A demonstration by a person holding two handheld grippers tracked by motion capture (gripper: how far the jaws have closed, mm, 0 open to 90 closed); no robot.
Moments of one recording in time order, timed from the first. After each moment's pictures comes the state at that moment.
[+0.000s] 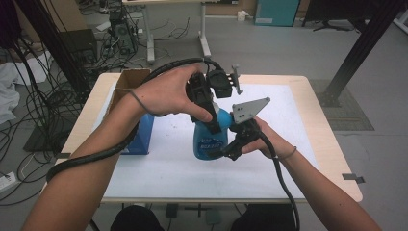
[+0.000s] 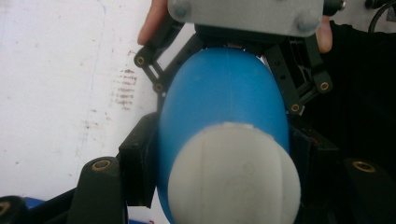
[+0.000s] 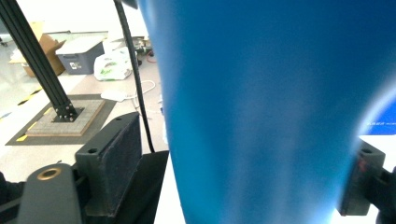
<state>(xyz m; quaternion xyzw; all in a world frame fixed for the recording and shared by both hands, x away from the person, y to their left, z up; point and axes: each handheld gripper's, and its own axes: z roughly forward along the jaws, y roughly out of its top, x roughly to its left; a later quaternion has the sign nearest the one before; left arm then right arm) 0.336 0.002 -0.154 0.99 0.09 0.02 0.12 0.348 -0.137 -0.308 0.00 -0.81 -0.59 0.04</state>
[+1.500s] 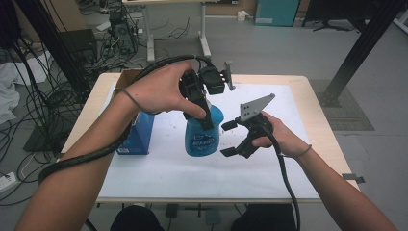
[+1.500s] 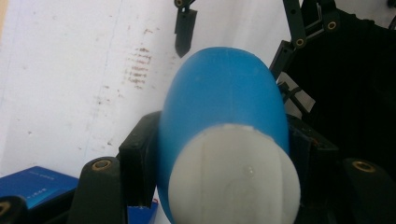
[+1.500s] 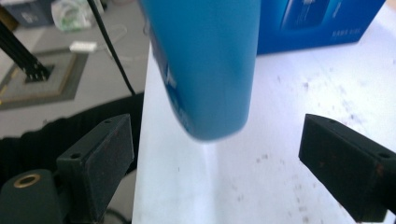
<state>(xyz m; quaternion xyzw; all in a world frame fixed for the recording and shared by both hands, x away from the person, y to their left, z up) 0.341 0.017 -0.149 0.99 0.13 0.04 0.10 0.358 -0.166 -0.310 -0.07 -0.89 -0.46 0.02</state>
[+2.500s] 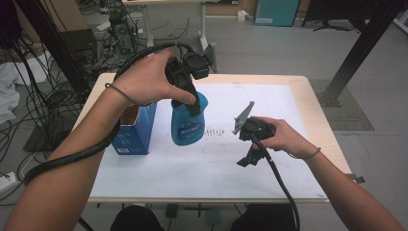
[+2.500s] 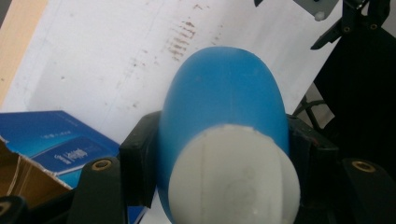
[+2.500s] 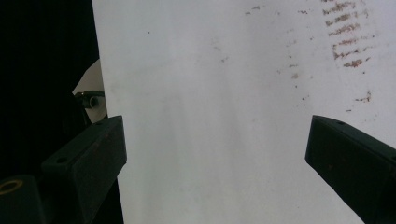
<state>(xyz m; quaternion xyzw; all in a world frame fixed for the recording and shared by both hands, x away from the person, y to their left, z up) 0.358 0.044 -0.132 0.96 0.25 0.07 0.09 0.362 -0.166 -0.328 -0.10 -0.98 -0.19 0.01</state>
